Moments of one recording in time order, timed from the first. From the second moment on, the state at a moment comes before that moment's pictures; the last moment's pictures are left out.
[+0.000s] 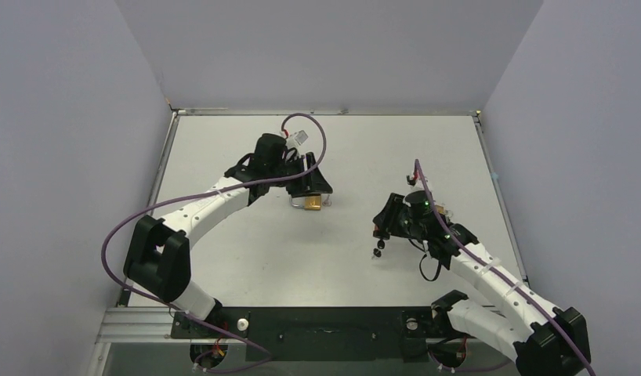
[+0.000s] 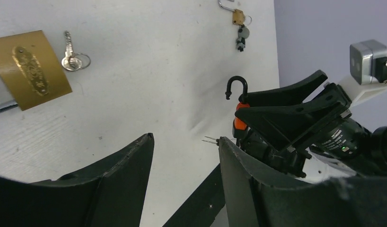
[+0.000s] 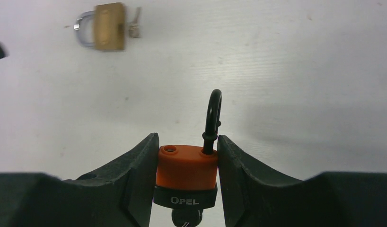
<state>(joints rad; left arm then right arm) -0.54 1.56 1.16 -0.25 0.46 -0.72 0.51 0.95 0.60 -0.41 0.11 0.67</state>
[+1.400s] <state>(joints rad) -0.54 1.27 1.26 0.20 1.21 -0.59 0.64 0.90 0.98 0.05 -0.78 0.76</state>
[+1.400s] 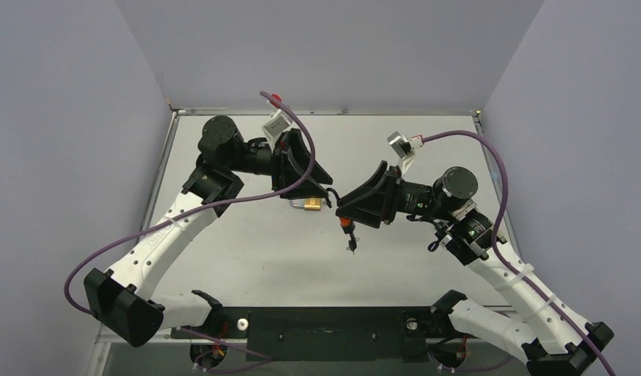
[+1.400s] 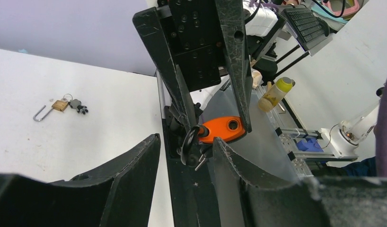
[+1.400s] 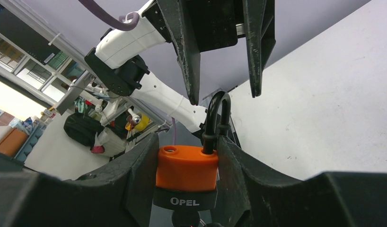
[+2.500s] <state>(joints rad) -0.60 1.24 1.26 0.00 1.19 -0.46 0.66 0.91 1.01 -0.04 -0.77 0.68</state>
